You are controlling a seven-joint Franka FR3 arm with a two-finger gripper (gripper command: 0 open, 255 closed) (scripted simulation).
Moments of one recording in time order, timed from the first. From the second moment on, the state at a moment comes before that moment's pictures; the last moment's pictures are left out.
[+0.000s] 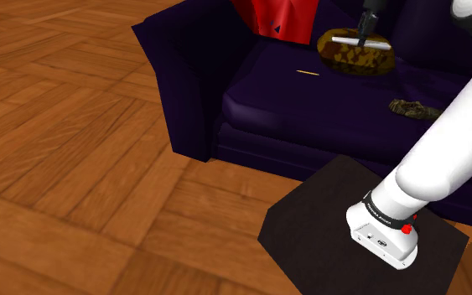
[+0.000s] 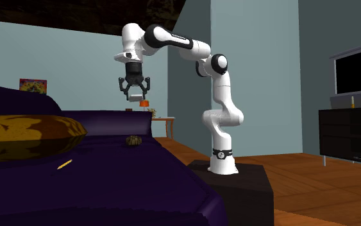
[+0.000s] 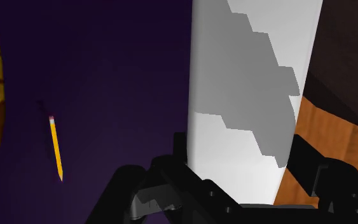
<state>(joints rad) -0.03 0.06 -0.66 -1.61 0.05 1.58 -1.32</state>
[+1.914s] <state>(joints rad) -0.56 0.63 -0.72 -1.04 0.37 1.47 -1.79</state>
